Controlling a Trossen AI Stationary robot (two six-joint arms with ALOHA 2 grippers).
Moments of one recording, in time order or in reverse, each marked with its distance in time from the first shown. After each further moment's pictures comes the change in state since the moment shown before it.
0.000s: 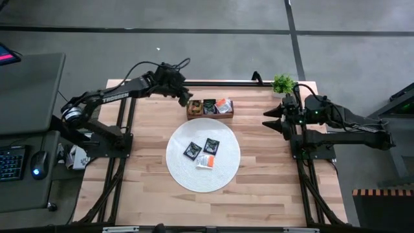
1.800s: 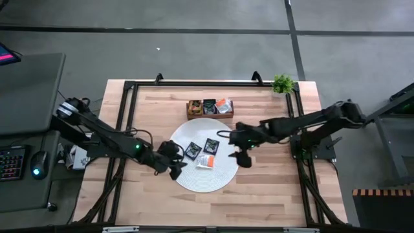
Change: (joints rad) left arm -1.099 -0.090 -0.327 0.108 -0.634 -0.829; right arm 0.319 0.843 0.251 0.075 0.068 -0.194
